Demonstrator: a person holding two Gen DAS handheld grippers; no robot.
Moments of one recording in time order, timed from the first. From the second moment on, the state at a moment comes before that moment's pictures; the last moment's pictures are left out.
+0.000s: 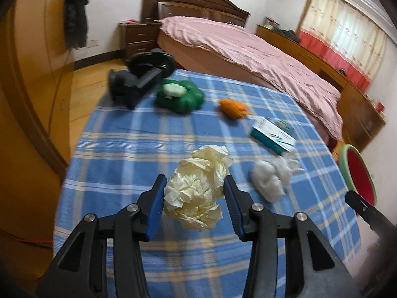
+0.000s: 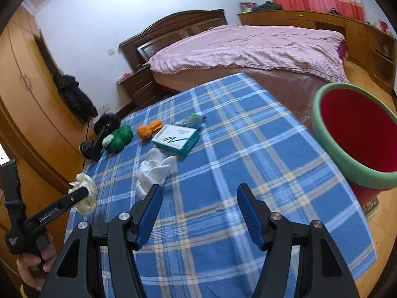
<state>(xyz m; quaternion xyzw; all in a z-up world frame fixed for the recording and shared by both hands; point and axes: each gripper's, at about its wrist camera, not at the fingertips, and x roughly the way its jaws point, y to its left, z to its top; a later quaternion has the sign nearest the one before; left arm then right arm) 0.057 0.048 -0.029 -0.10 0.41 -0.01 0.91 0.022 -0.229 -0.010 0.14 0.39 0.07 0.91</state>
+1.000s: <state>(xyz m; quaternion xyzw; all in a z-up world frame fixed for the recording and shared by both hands) 0.065 0.087 -0.050 -0.15 0.40 0.01 0.91 0.103 -0.128 -0.058 0.10 0.47 0.12 0.87</state>
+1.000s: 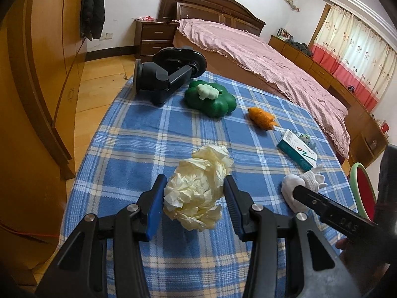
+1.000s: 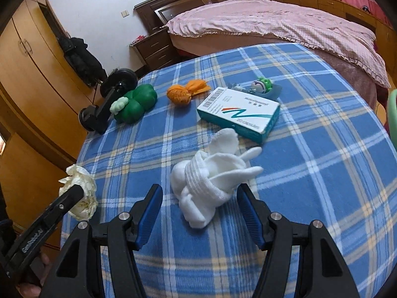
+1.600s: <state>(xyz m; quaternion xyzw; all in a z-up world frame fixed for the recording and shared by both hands) 0.068 0.089 -0.052 -0.15 0.40 0.01 0.91 0.105 -0.127 -0.063 0.08 0.46 0.12 0.88</state>
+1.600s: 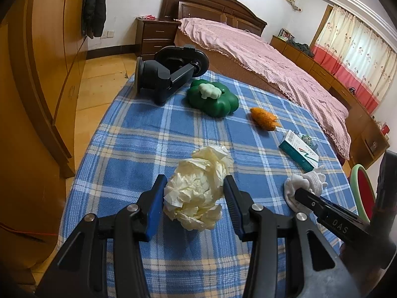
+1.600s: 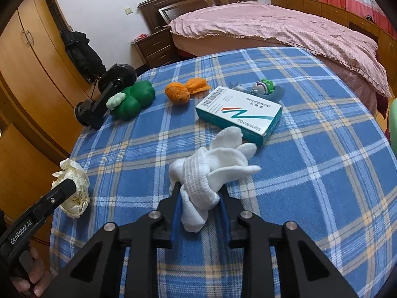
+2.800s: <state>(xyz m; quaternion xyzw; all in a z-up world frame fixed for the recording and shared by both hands) 0.062 -0.032 0.025 -0.09 0.36 -0.10 0.92 0.016 -0.277 0.029 0.16 0.33 0.05 0.93</state>
